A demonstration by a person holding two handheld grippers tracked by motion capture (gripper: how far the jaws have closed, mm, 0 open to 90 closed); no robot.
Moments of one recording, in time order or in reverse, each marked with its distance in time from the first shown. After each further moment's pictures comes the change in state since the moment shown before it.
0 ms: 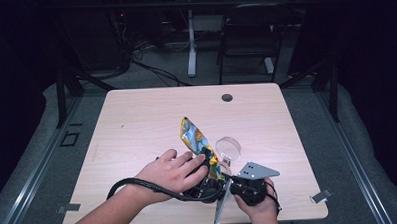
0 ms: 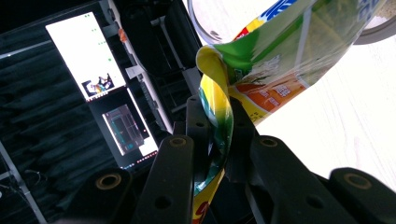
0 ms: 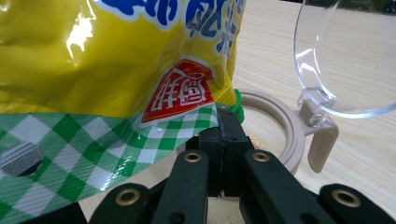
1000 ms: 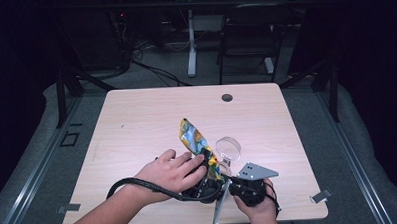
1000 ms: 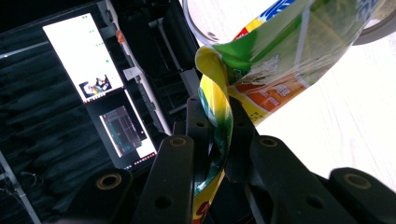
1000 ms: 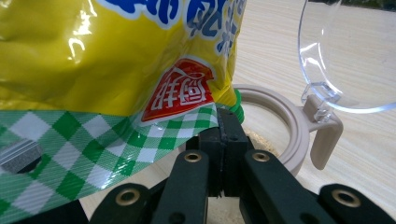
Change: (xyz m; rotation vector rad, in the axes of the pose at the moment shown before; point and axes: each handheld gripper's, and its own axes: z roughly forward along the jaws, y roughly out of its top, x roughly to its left) left arm -0.002 -0.001 0.001 -0.003 -0.018 -0.004; right arm 0.002 -0.001 0.001 0.016 -0.004 0.000
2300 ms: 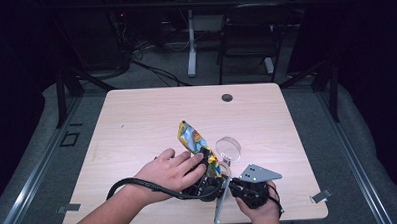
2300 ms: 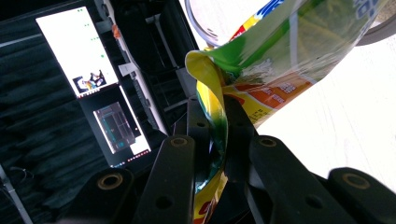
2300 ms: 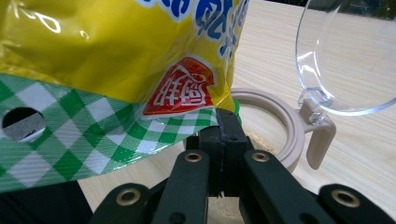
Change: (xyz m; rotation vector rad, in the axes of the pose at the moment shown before) left arm 0.003 0.000 0.001 0.004 -0.019 -0.039; right arm 0.003 0.002 -0.010 -0.015 0.001 -0.017
